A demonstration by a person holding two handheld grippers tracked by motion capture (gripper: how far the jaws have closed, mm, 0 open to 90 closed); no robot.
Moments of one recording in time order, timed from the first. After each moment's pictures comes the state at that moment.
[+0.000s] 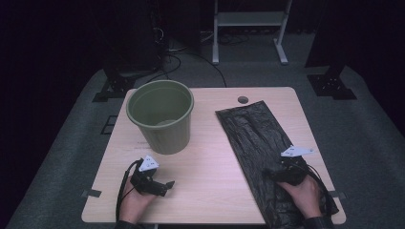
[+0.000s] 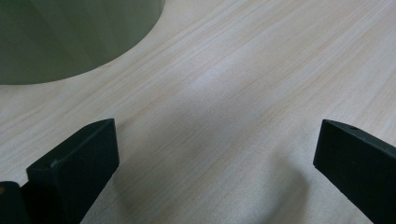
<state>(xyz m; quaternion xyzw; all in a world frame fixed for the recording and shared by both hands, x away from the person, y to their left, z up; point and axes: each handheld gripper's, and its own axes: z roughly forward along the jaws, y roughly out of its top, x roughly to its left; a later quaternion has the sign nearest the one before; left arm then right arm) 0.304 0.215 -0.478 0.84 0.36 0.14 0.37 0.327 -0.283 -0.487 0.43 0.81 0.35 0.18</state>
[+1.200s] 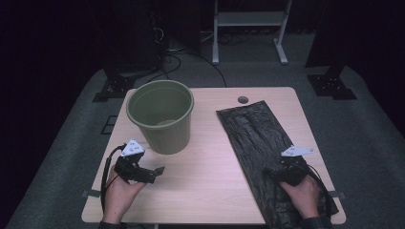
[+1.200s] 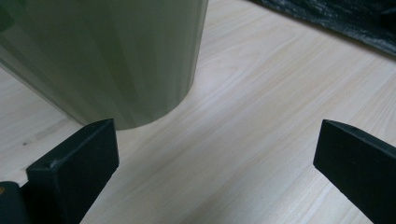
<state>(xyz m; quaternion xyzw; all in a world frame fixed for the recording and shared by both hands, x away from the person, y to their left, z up) 0.302 0.233 -0.394 0.82 0.38 0.16 0.39 0.327 -0.283 -0.487 0.44 0.81 0.35 0.18</state>
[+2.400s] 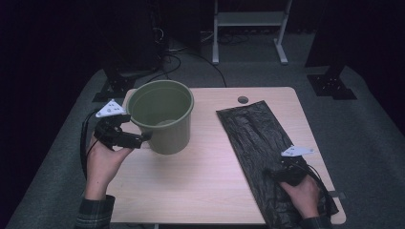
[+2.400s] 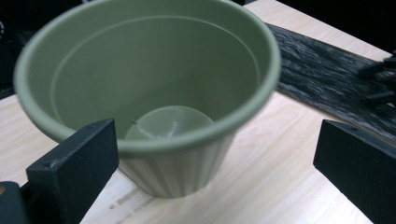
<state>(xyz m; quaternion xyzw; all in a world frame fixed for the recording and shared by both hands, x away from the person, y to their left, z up) 0.337 0.247 -0.284 0.80 0.38 0.21 0.42 0.327 -0.283 -0.487 0.44 0.81 0.35 0.18</state>
